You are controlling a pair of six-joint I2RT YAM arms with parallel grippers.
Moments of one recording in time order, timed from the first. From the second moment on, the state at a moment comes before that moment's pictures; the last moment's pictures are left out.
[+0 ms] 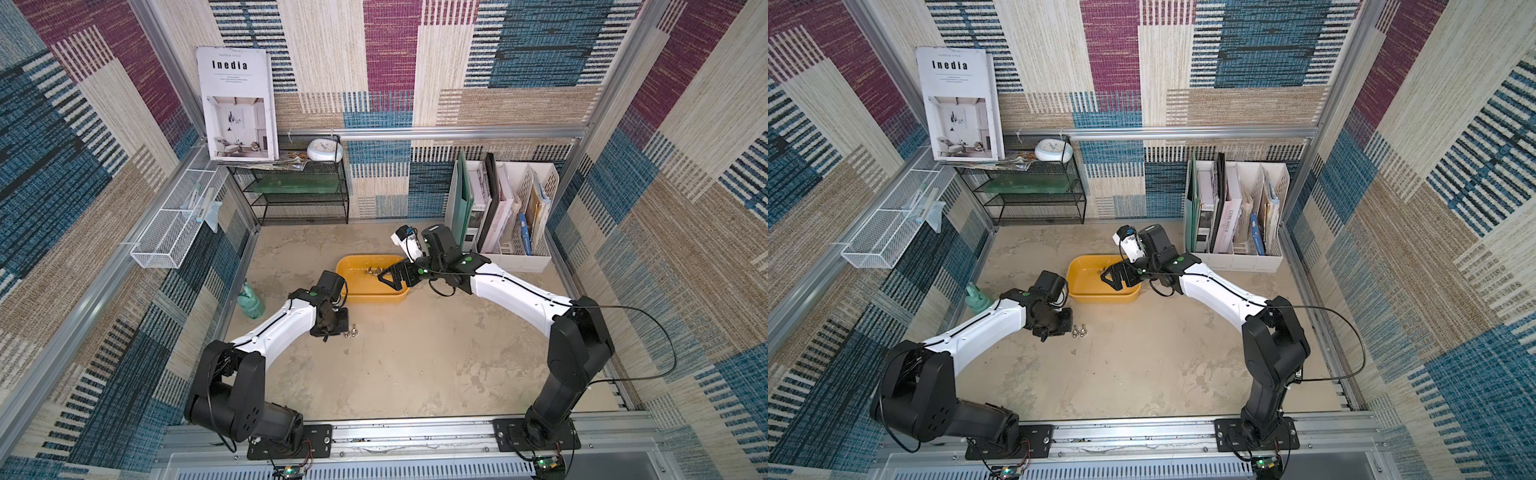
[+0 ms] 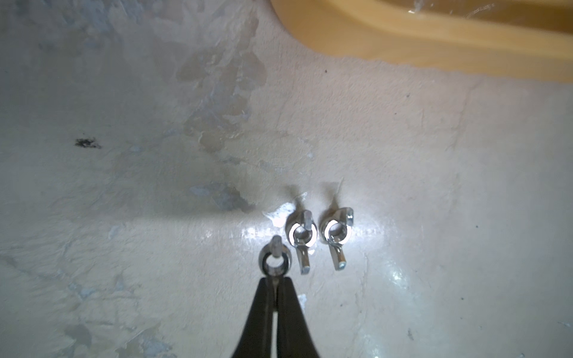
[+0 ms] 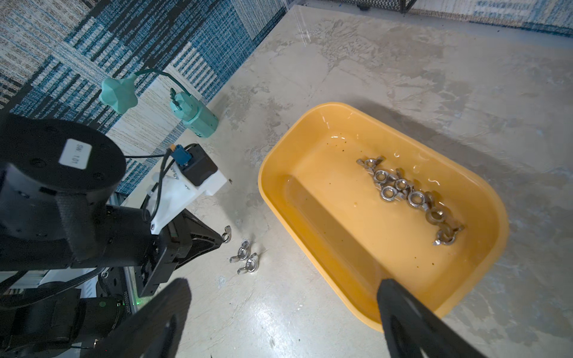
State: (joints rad) left arm -0.32 1.47 0.90 -0.74 0.02 -0.39; right arm 0.66 1.75 1.41 -0.29 -0.42 0.19
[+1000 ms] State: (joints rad) left arm -0.32 1.60 0.92 -0.73 0.02 -0.38; right arm 0.66 1.74 1.40 -0.28 -0.40 0.19
